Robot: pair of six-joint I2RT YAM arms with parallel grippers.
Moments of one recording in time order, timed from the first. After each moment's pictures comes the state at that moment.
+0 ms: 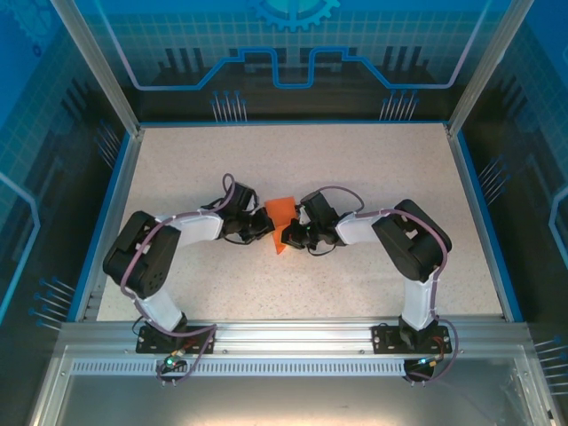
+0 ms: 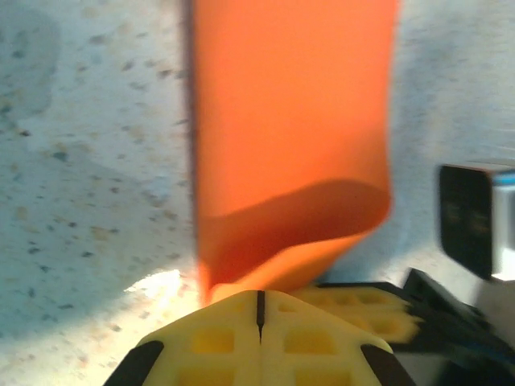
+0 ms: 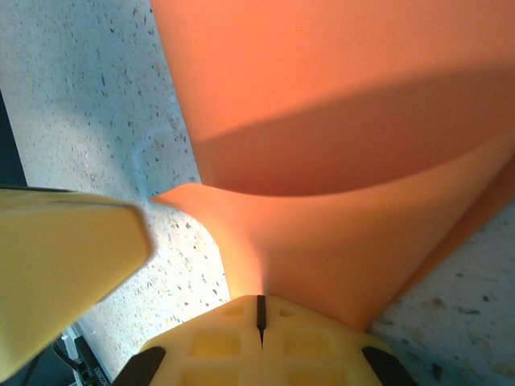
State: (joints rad) left arm -0.42 1.69 0.85 -0.10 0.42 -0.93; right arm 0.65 1.92 0.93 0.09 -0.48 0.93
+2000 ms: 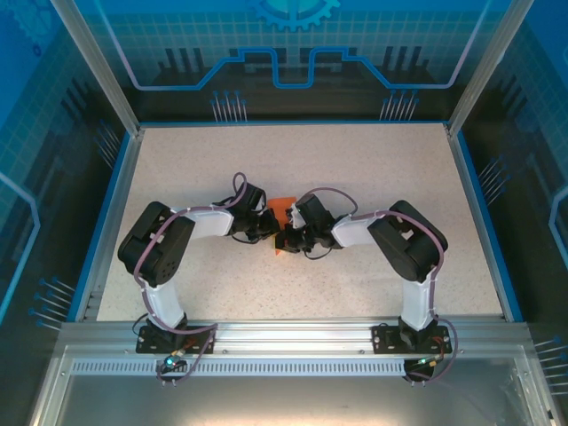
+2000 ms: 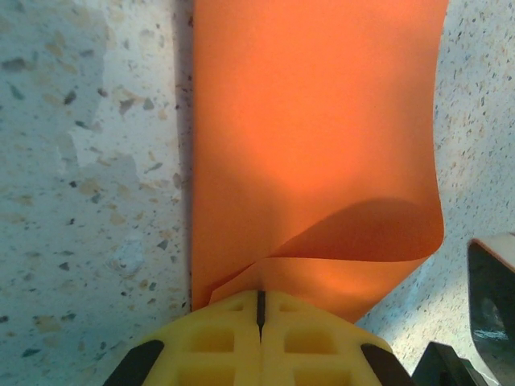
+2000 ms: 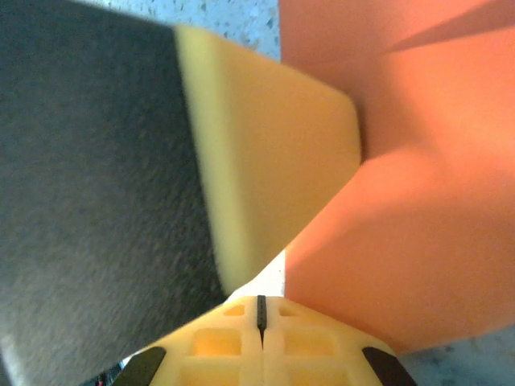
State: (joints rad) left arm -0.45 1.83 0.92 -0.11 0.37 -0.90; right arm 0.70 1.93 0.93 0.12 -0.56 0.84
